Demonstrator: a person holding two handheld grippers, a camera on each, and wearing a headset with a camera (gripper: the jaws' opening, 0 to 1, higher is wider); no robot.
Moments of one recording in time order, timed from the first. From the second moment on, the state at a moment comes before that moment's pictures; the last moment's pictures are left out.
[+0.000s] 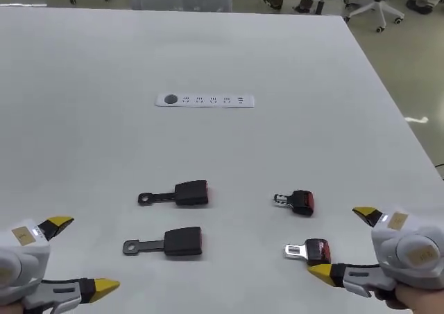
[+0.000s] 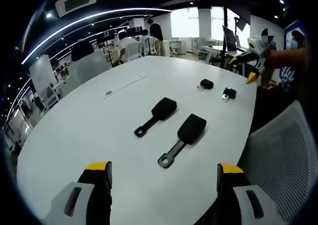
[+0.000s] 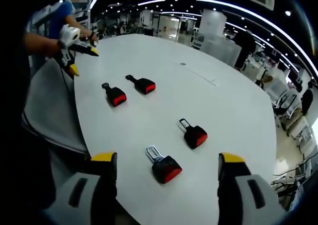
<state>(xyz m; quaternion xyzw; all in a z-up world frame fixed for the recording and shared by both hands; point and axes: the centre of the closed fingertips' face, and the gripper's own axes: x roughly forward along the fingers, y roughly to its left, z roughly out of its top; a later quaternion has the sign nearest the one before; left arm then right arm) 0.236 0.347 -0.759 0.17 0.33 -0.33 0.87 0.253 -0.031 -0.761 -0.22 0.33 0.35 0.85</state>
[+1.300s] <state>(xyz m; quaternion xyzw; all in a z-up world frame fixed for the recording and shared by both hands) 0.263 0.284 -0.796 0.29 0.33 -0.44 0.78 0.253 -0.040 -0.790 -0.35 0.35 0.48 0.72</state>
